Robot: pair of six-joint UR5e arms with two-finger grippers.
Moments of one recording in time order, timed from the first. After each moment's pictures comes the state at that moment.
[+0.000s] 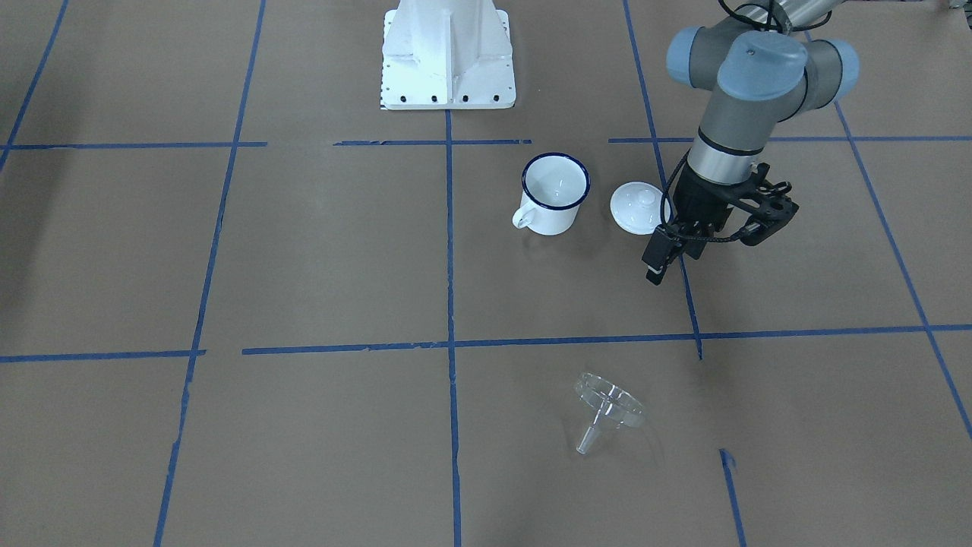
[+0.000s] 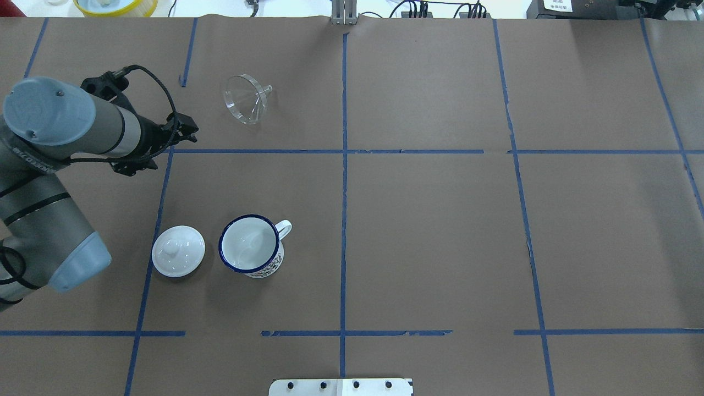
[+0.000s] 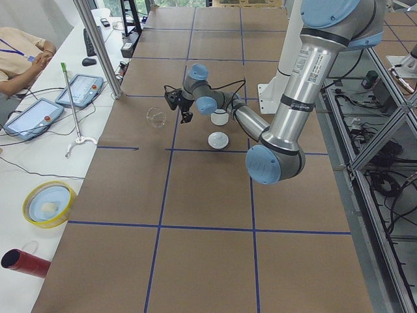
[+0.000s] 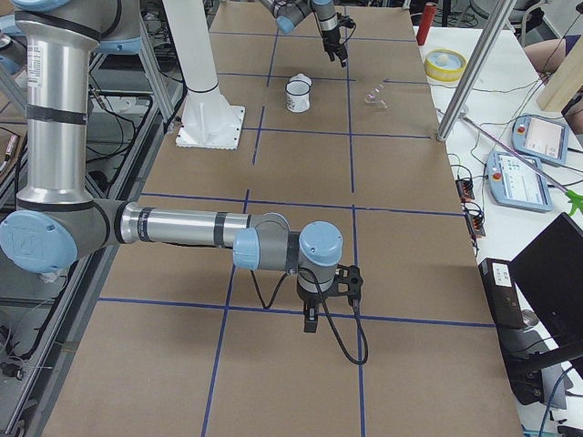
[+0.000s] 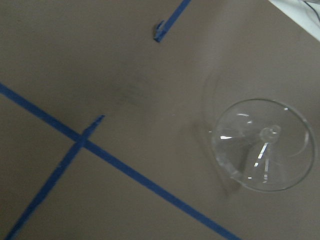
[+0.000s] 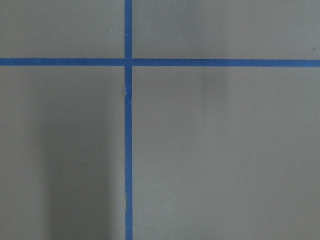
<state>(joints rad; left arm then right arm) -0.76 -1.85 -1.85 -1.85 -1.83 -1.65 1.57 -1.68 1.66 -1.57 2.29 0.01</state>
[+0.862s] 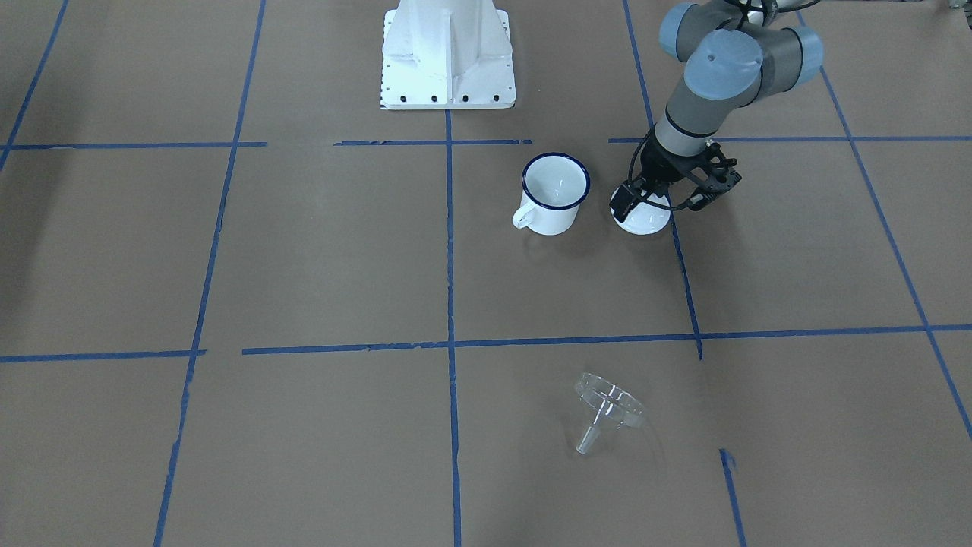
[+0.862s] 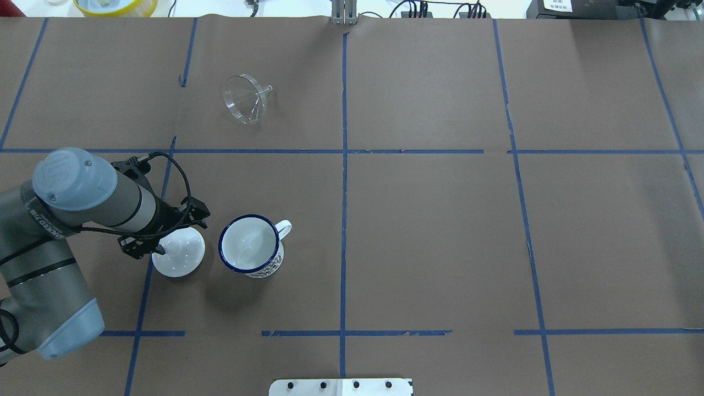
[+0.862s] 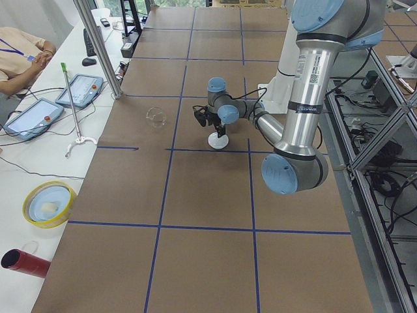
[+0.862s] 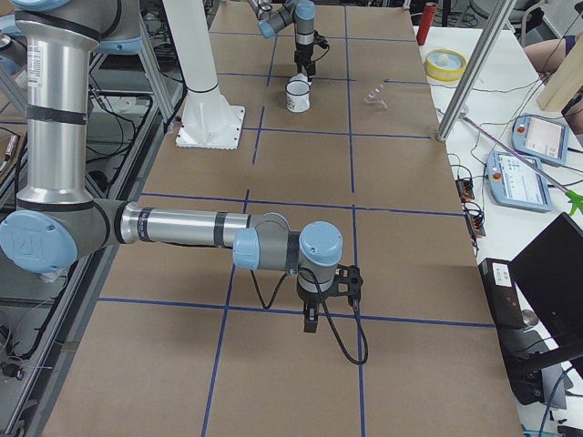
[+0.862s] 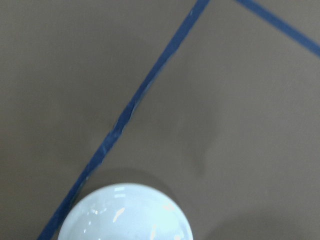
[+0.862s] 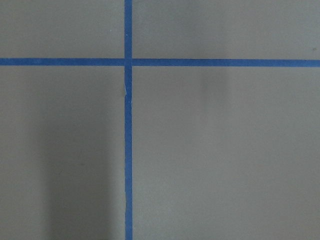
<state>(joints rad) -0.59 -1.75 -1.90 -1.83 -1.97 -1.74 1.57 -1.68 1.66 -1.57 2.29 0.01</state>
